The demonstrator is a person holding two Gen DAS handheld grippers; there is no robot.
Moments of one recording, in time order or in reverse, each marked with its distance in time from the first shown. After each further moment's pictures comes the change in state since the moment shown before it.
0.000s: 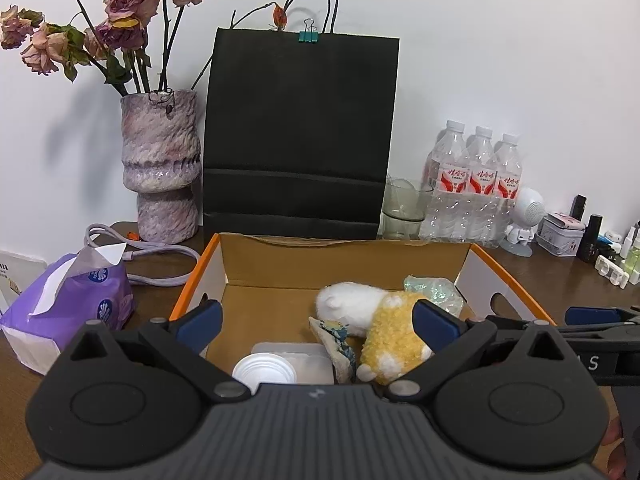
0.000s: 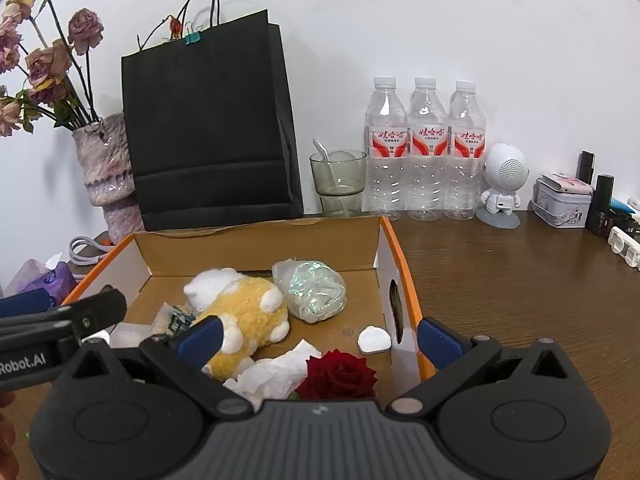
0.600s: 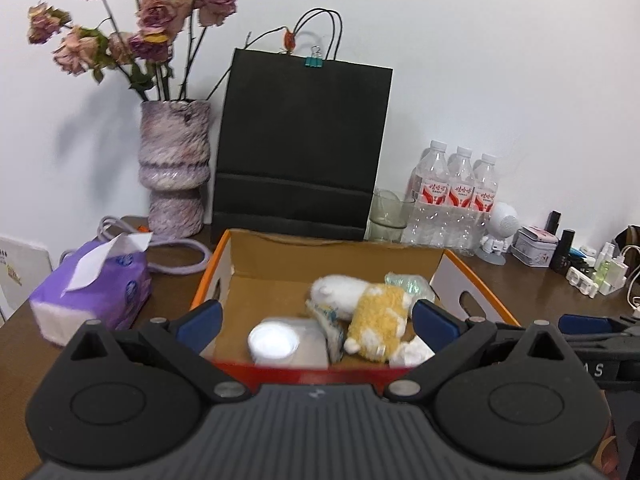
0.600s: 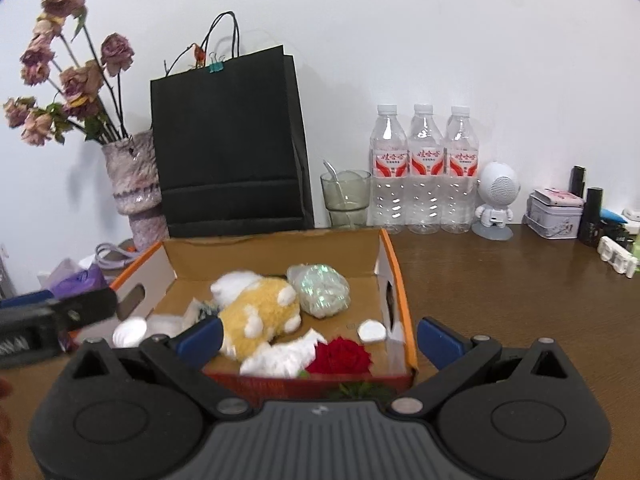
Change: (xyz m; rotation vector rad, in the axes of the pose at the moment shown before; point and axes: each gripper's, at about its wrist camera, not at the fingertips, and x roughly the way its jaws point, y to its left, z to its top) left arm -0.068 0.017 -0.008 -0.046 -0.013 -0.043; right arm -0.056 -0.003 -0.016 -0.022 -0.049 0.032
